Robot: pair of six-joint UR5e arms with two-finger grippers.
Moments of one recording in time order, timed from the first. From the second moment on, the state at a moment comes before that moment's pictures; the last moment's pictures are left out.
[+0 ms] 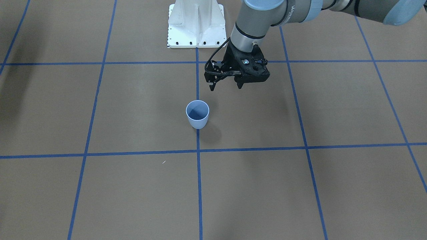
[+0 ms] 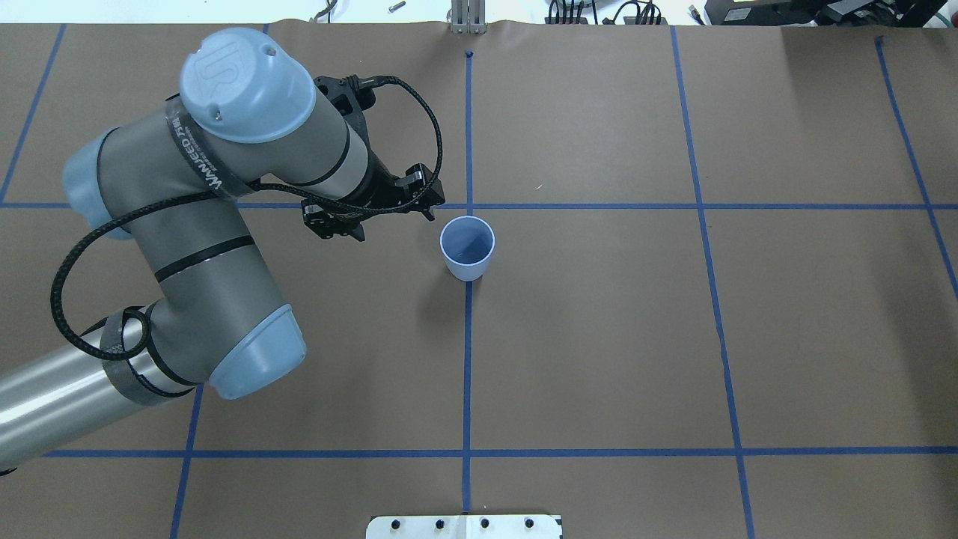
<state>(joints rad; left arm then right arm) -0.66 -2.27 -1.83 -1.56 -1.98 -1.40 1.62 -1.88 1.81 -1.38 2.37 0.09</state>
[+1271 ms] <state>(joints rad) -0.66 -2.26 -1.83 -1.56 -1.98 -1.41 1.72 -2.04 1.79 -1.38 2.31 -0.07</state>
